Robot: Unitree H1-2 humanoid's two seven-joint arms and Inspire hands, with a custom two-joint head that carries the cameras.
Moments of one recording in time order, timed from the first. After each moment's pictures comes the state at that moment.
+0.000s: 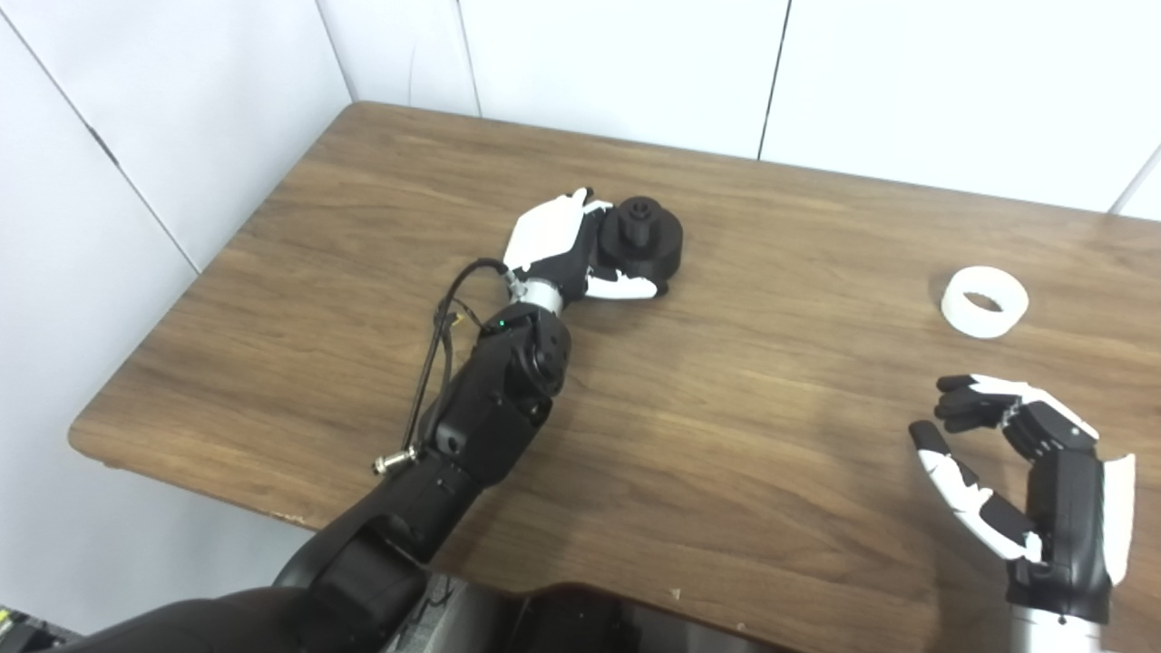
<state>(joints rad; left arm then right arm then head) -0.40 0.20 -0.21 0.25 0.73 0.44 0.05 0.15 -0.12 0.19 -0.23 -0.27 -0.29 -0.30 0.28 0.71</state>
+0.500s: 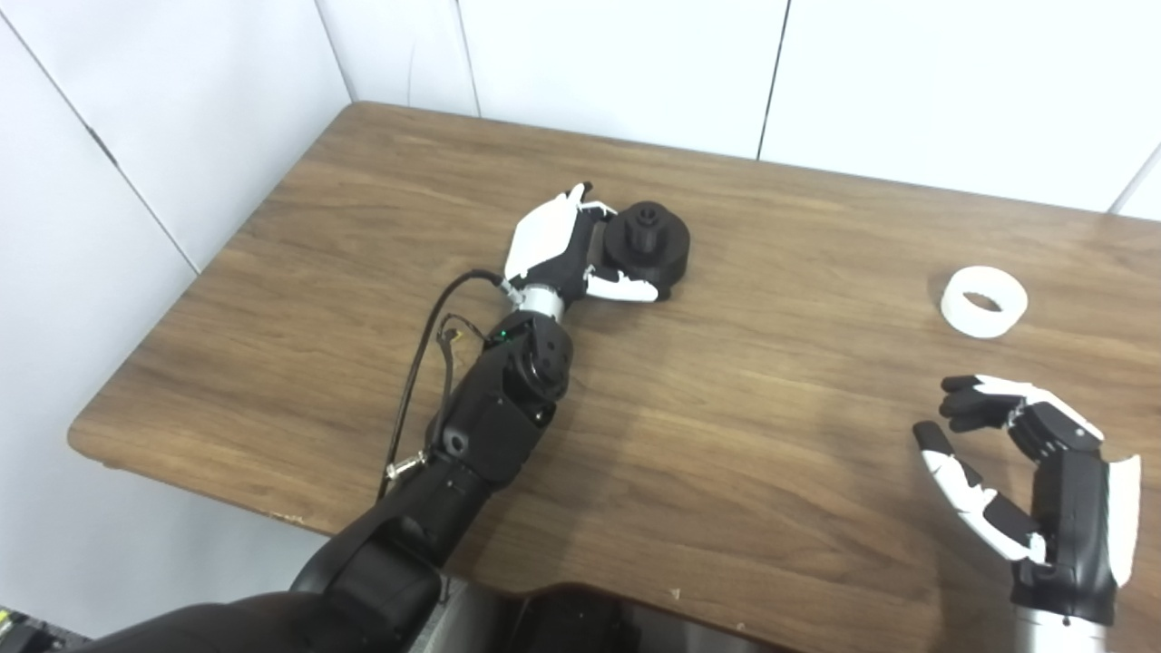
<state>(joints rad) -0.40 0.17 -0.17 0.33 0.63 0.30 0.19 0.15 -0.12 0.18 -0.24 -0.28 -0.29 -0.30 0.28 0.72</state>
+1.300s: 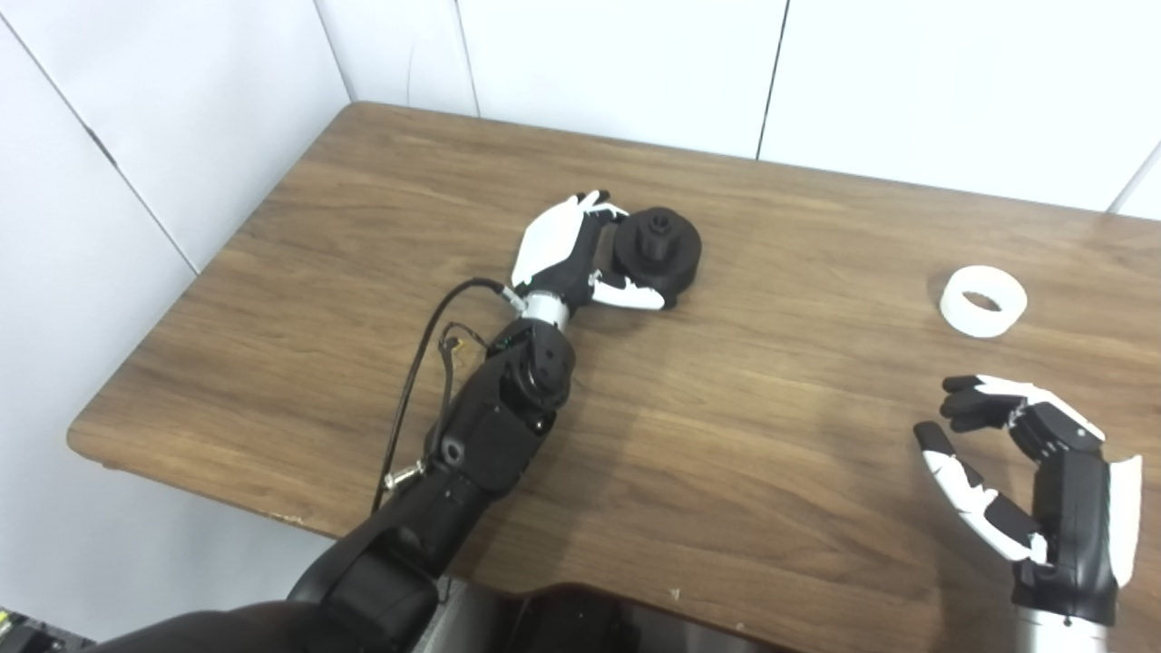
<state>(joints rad) -0.37 0.17 -0.19 0.28 0.58 0.26 0.18 0.15 -0.12 0.18 -0.24 -0.28 -0.29 -0.30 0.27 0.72</state>
